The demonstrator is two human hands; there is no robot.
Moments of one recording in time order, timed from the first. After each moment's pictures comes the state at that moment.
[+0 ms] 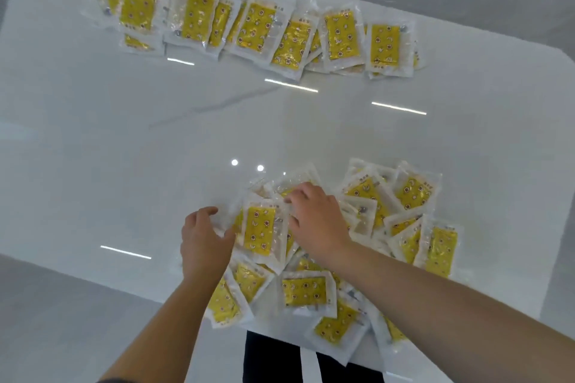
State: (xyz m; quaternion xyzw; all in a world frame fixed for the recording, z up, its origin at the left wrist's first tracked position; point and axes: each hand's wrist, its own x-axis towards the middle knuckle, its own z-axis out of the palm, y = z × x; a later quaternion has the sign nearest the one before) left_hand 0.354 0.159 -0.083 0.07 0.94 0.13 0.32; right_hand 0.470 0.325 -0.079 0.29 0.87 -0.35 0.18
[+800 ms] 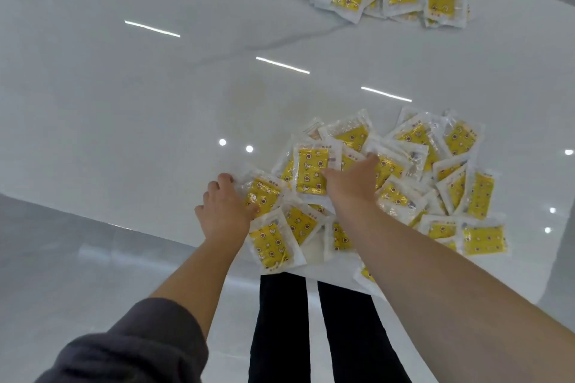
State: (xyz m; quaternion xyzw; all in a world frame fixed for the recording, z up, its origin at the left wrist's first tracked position) left_hand 0.326 0.063 -0.105 0.14 0.93 0.03 0.34; right_hand 0.431 0.228 -0.088 0.75 0.52 -0.40 0.06
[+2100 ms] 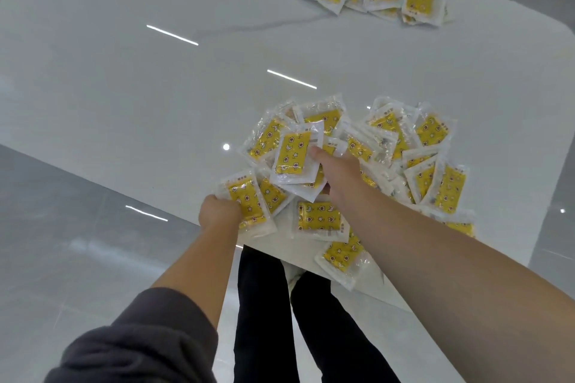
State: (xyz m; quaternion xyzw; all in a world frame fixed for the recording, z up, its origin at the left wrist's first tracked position) left_hand 0.416 0.068 -0.112 -0.21 0.89 0.16 0.37; right_hand 0.490 0.242 -0.084 0.67 0.34 -0.65 0.02
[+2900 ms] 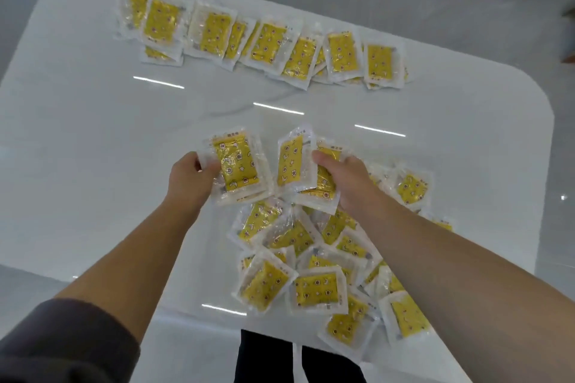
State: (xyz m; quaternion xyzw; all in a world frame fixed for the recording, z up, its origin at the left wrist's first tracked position) left_hand 0.264 0.179 -0.057 0.02 0.86 0.38 0.34; right_hand 0.443 0.355 -0.047 0.61 0.35 -0.71 -0.02
